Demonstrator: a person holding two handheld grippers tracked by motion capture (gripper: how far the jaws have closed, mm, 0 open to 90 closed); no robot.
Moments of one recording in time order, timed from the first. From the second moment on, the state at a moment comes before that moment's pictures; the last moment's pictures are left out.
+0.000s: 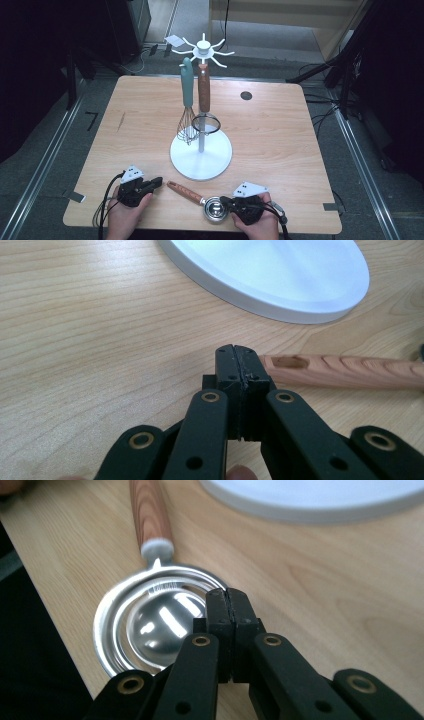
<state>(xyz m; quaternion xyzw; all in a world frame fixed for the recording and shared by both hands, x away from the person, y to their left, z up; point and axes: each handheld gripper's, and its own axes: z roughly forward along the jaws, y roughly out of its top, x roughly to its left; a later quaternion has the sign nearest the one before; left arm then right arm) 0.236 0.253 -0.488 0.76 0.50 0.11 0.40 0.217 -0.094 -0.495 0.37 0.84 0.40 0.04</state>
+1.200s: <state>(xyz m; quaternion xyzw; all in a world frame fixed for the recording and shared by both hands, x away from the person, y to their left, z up) 0.236 0.287 -0.483 0.73 0.52 0.14 0.43 0.238 -0.119 -0.482 0.35 0.86 0.37 0.05</state>
